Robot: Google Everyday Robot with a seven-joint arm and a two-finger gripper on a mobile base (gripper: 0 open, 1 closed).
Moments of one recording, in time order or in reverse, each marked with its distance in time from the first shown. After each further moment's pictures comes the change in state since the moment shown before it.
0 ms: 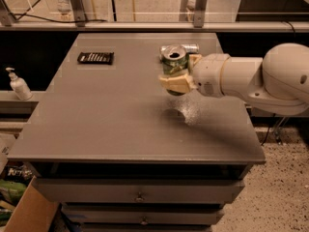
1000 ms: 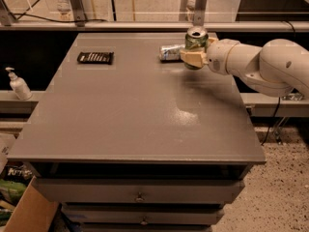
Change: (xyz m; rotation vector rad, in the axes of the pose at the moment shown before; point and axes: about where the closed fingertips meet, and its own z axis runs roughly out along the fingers) arm 0.031 -0.152 0.027 0.219 -0.085 0.077
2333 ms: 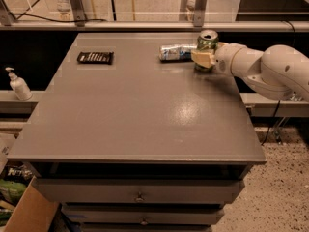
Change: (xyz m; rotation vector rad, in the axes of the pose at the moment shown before) arm 0.037 -0.055 0.003 0.129 0.034 0.093
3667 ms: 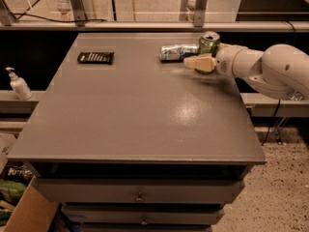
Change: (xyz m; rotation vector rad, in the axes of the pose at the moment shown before) arm 0.009 -0.001 -0.005 0.010 0.051 0.036
